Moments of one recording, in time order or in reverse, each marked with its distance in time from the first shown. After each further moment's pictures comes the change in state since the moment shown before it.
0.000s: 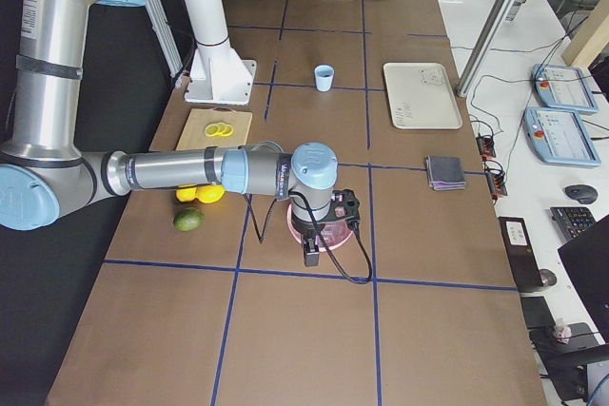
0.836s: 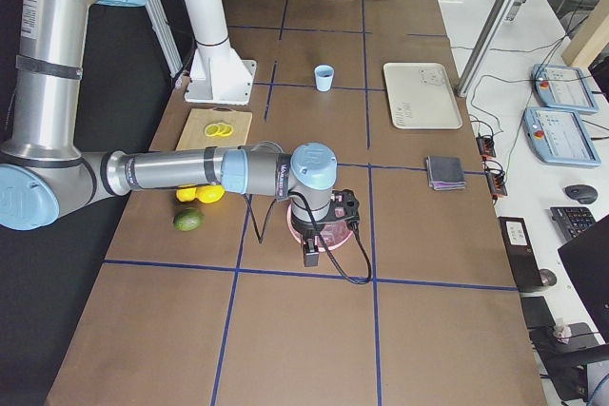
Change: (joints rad) left arm 0.207 -0.042 0.304 -0.450 0.027 -0.326; right arm 0.000 -0.004 -0.001 -0.001 0.000 0.000
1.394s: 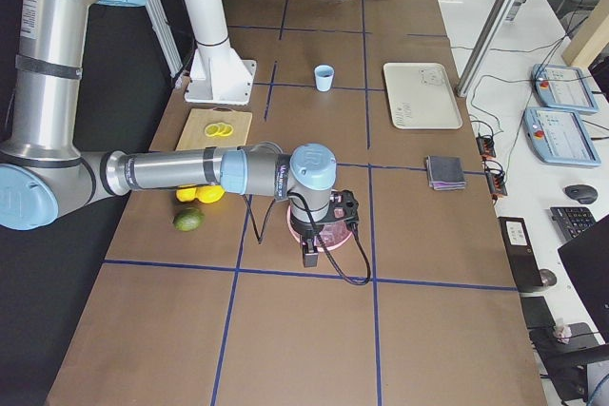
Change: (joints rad) left arm 0.033 -0.020 0.024 -0.001 0.050 -0.004; right arm 0.000 -0.001 0.001 0.001 0.000 0.000
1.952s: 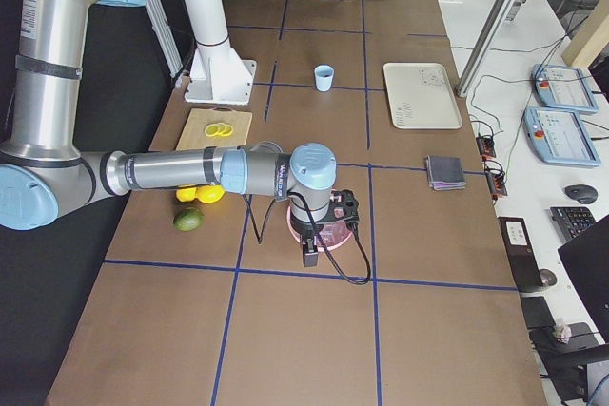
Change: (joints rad) left arm 0.001 -0.004 0.001 -0.001 -0.004 0.006; right arm 0.000 0.000 0.001 0.000 0.000 0.000
